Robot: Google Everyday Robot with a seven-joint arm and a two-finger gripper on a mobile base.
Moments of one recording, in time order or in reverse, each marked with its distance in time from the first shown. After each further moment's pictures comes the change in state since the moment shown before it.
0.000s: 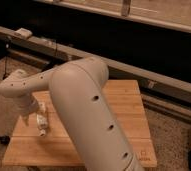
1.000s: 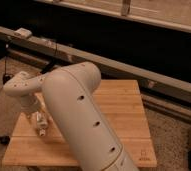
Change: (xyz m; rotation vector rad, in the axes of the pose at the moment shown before) arm -0.030 -0.008 0.038 0.026 0.028 0.013
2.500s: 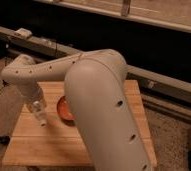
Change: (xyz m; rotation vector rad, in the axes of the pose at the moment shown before) arm 0.023 -0.044 -0.116 -0.024 -0.157 0.041
